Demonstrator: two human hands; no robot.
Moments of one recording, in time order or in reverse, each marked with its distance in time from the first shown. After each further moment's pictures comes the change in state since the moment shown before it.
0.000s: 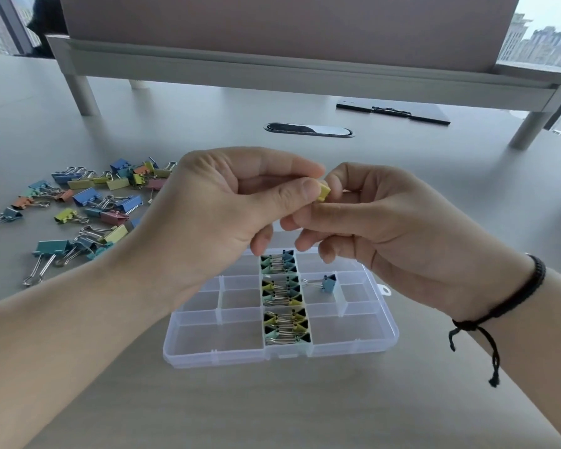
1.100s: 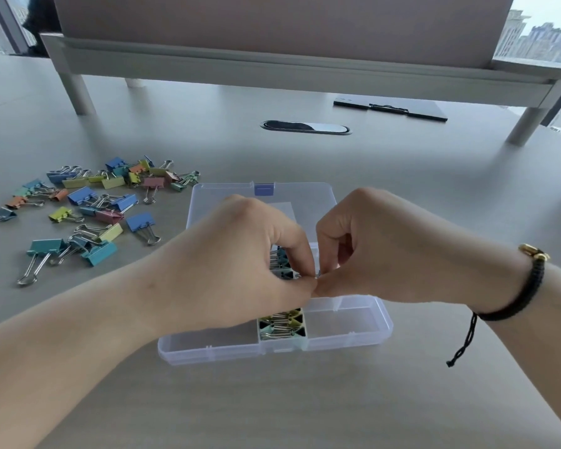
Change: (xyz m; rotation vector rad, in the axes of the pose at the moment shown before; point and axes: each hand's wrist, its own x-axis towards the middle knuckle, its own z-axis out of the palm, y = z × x) left_hand -0.011 -0.006 0.006 0.798 -0.289 0.150; right_hand -0.005 0.000 -0.006 -1.092 -0.082 0.016
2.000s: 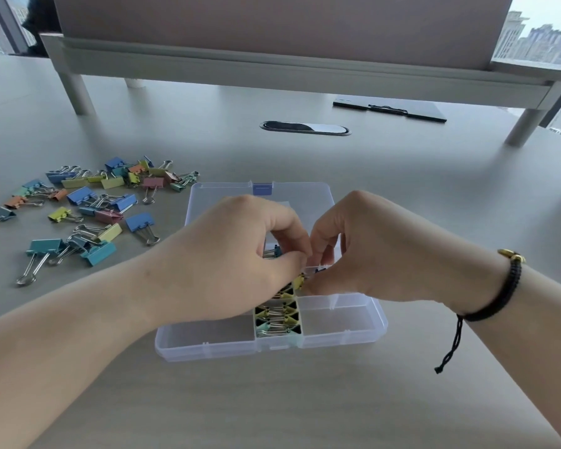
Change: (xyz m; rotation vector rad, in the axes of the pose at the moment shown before) left_hand 0.004 -0.010 0.005 -0.068 -0.014 -0.180; right_hand 0.005 0.000 0.005 0.013 0.015 0.059
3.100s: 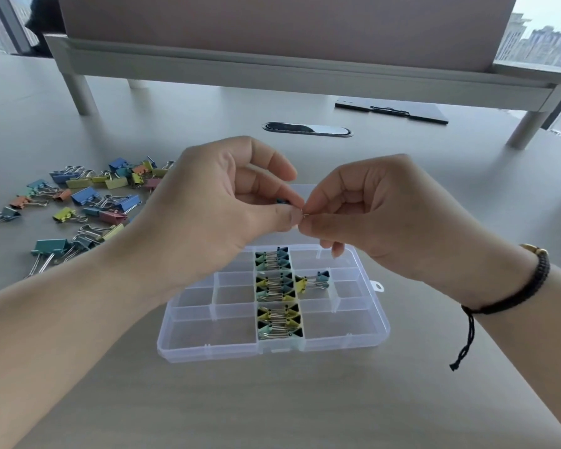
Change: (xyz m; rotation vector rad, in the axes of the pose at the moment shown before) left_hand 0.005 0.008 -0.019 -0.536 0.267 -0.059; right_hand 0.014 0.012 -0.003 0.551 0.225 -0.206
